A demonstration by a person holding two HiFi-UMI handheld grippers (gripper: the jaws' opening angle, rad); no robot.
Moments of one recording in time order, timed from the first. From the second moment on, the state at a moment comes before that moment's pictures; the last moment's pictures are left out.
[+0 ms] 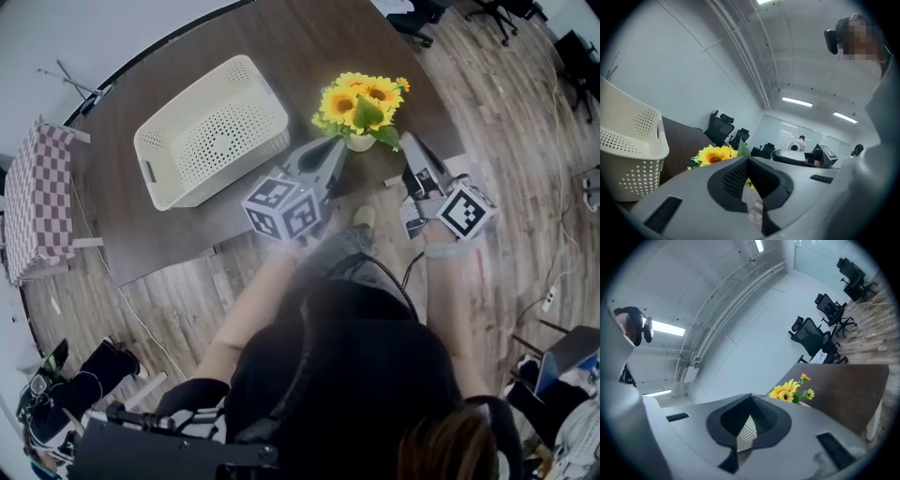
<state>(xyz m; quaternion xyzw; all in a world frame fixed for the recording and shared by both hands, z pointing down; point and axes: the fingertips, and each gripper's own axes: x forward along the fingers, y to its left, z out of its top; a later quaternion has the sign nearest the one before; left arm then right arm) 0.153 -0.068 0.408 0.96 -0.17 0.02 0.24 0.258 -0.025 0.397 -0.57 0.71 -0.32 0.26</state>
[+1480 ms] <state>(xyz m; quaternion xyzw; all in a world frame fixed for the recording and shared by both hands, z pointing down) 0.087 0.017 0.404 0.96 -0.17 0.01 0.23 0.144 0.052 0.401 -0.55 0.78 -0.27 0.14</state>
